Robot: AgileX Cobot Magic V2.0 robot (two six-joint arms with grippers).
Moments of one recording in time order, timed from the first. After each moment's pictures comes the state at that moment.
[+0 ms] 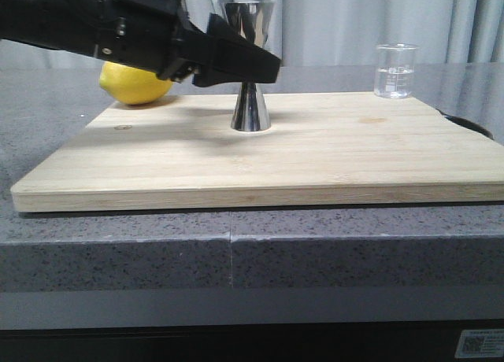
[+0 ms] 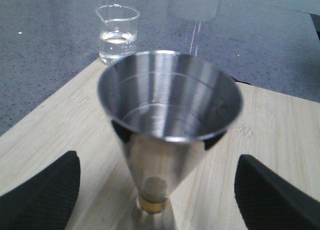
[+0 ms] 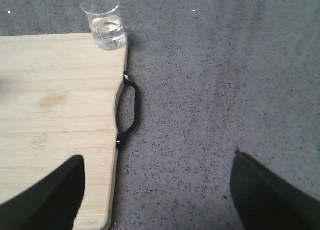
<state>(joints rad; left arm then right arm) -0.39 1.87 -1.18 -1.72 0.90 2.05 -0.04 0.72 -0.65 0.11 0.52 -0.08</state>
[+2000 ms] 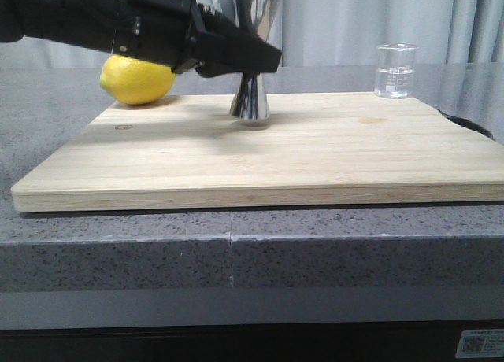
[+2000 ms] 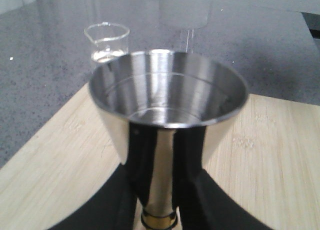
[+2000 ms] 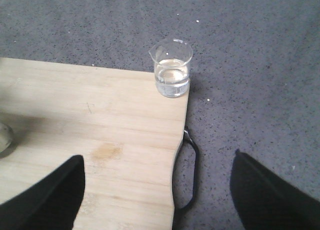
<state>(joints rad) -0.39 1.89 -1.24 -1.74 0.93 2.12 0.12 1.06 -0.87 0.15 0.37 -0.13</state>
